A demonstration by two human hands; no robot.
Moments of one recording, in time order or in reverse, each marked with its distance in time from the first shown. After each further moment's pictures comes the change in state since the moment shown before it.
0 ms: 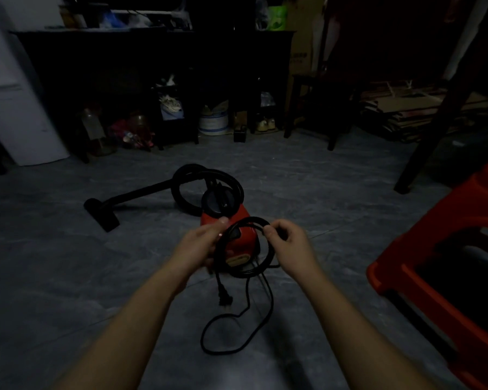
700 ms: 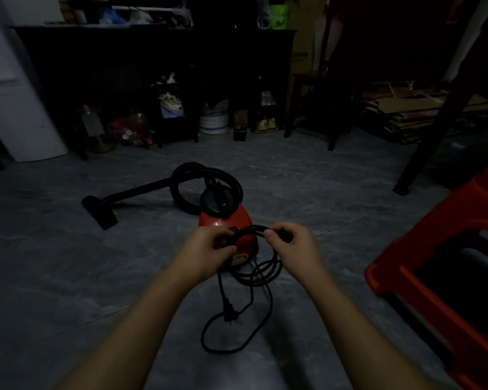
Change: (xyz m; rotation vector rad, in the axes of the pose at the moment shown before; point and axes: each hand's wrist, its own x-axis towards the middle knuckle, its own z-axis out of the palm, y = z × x) left_hand 0.001 0.000 0.011 0.556 0.015 0.337; right_hand -0.001 0.001 -0.010 -0.067 0.017 -0.001
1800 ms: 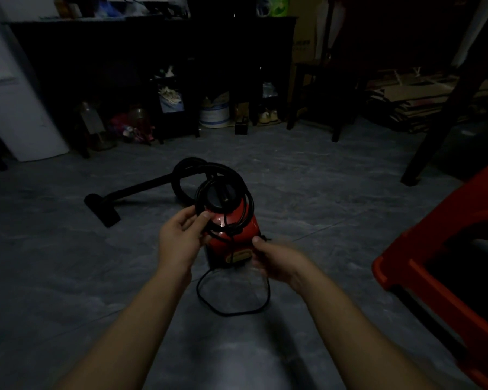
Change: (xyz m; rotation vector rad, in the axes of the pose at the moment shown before) left_hand 0.013 -0.020 0.000 -0.828 0.424 -0.221; right_hand 0.003 0.002 0.031 0.392 -0.276 0.727
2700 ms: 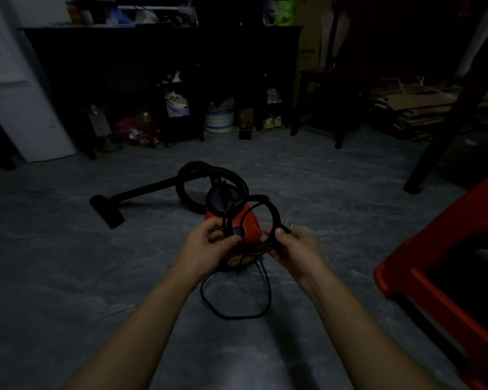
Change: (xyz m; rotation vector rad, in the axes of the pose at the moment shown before) left_hand -0.014 0.001 0.007 0.243 -0.318 0.020; right_hand -0.006 -0.008 -0.015 0.305 0.046 -0.313
